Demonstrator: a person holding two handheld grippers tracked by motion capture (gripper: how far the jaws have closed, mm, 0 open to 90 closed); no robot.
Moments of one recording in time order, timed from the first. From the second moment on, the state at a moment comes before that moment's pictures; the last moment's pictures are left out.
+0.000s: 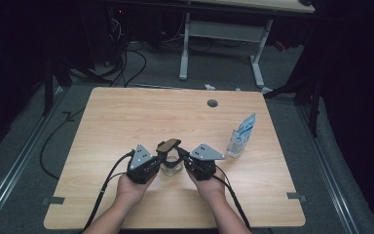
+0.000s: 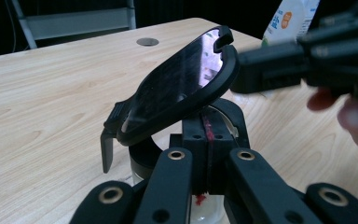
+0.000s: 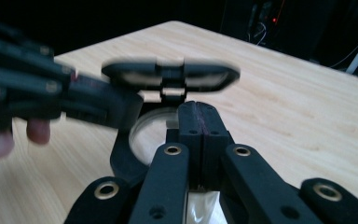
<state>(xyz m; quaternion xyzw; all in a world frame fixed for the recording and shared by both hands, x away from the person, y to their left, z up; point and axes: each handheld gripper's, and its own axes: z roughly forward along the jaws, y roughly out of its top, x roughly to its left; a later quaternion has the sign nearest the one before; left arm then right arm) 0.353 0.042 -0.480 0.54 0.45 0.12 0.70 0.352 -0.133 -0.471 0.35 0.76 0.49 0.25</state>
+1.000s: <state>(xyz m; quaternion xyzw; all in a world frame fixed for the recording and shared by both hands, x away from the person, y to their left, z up) 0.376 0.057 -0.465 0.49 0.48 0.14 0.71 0.347 -0.131 -0.486 0.35 0.77 0.49 0.24</state>
